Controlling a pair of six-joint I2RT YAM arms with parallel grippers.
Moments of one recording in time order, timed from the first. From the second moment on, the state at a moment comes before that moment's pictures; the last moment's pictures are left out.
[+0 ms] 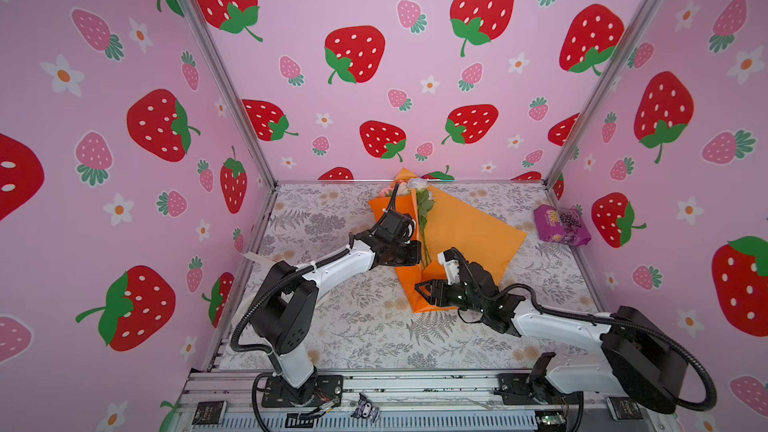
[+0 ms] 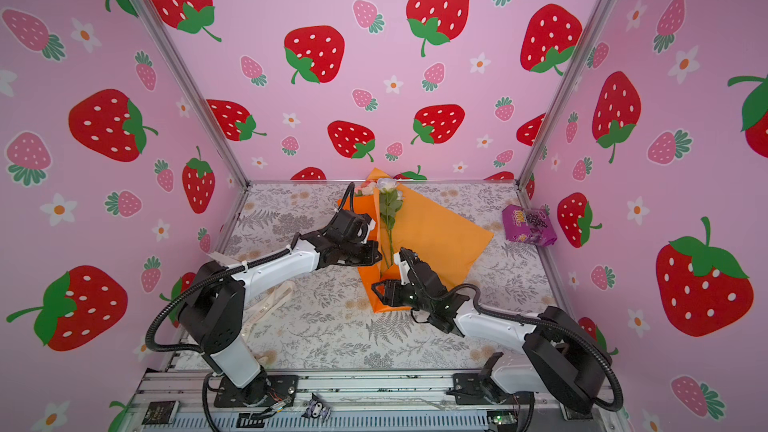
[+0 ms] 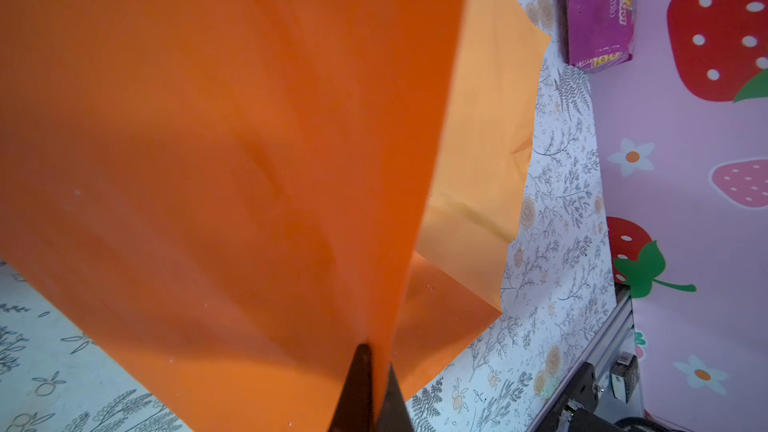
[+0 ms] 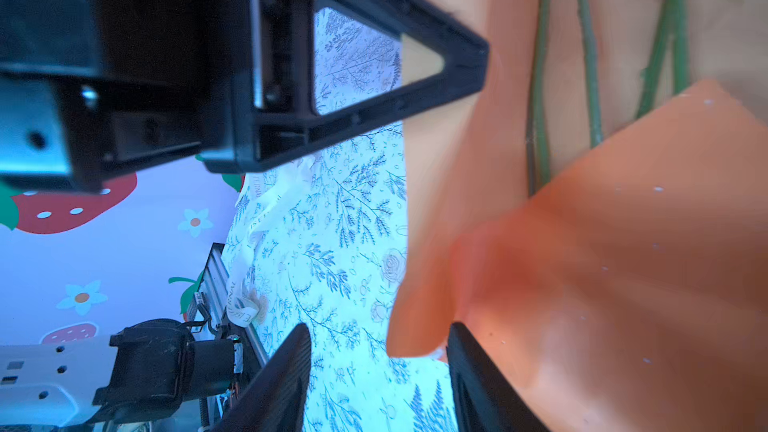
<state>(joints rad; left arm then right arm) -0.64 1.74 1.22 -0.37 0.30 -0.57 0.94 1.34 0.52 0.33 -0.21 0.79</state>
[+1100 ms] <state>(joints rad) -0.64 1.61 1.18 -0.36 0.32 -0.59 0.84 1.49 0.46 0.42 -0.12 0.90</state>
